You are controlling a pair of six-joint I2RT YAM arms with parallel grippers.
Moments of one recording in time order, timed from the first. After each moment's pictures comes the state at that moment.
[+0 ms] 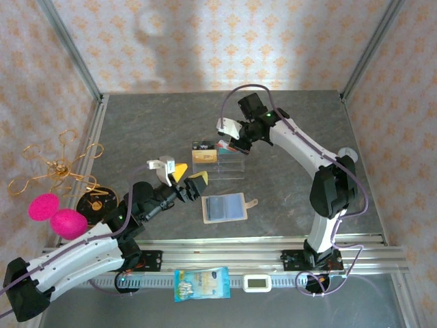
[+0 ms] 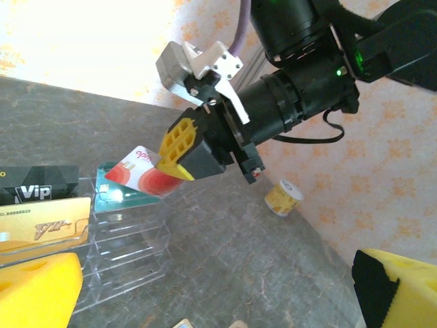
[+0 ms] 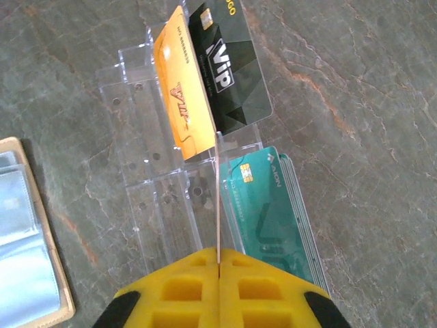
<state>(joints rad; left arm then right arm) -0.79 0.67 0.42 0.18 -0.11 -0.54 0.51 1.82 1.64 -0.88 -0.33 -0.80</state>
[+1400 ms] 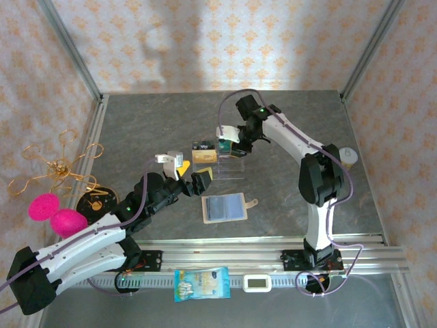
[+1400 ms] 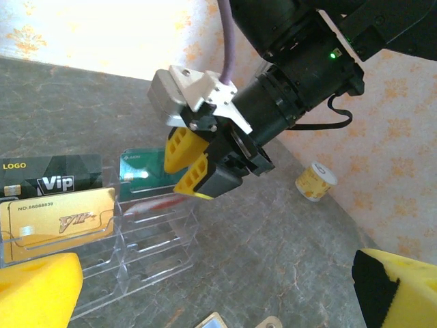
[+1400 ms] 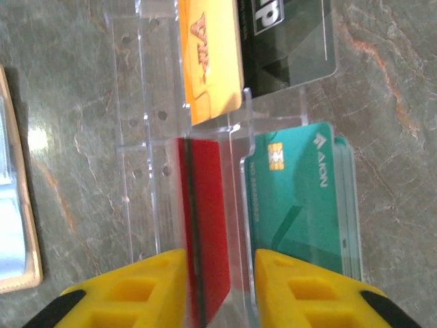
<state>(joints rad) -0.74 0.81 0.48 0.17 -0.10 -0.51 0.49 1.98 1.74 -0.99 -0.36 -1.00</state>
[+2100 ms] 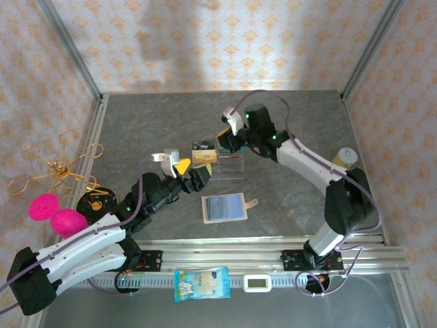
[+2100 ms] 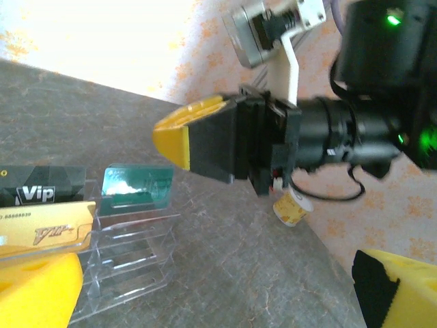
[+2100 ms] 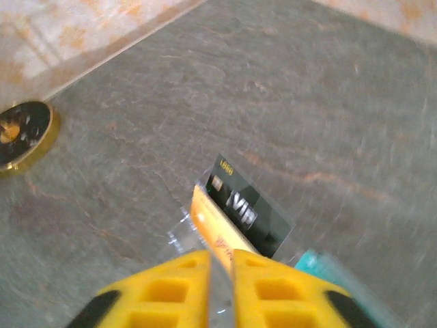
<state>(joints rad) -0.74 0.81 0.47 0.24 -0.10 -0.62 0.59 1.59 1.20 -0.20 -0.38 0.01</state>
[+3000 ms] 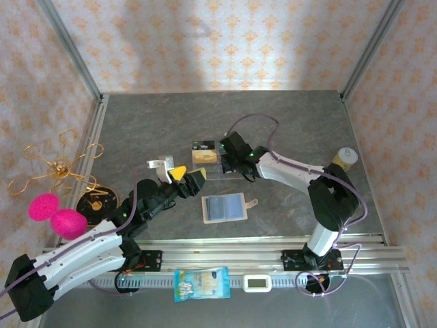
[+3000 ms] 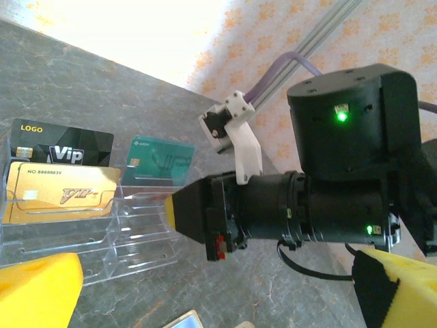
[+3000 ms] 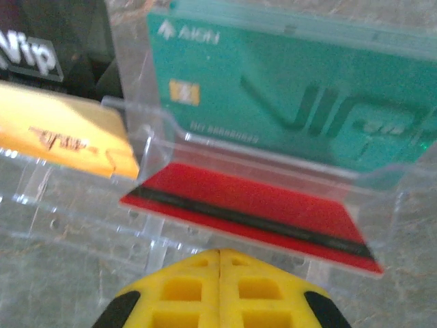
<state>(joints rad) -0.74 0.72 0.39 0.19 -0.13 -0.69 0.74 1.73 1.20 -0.43 0.20 0.42</state>
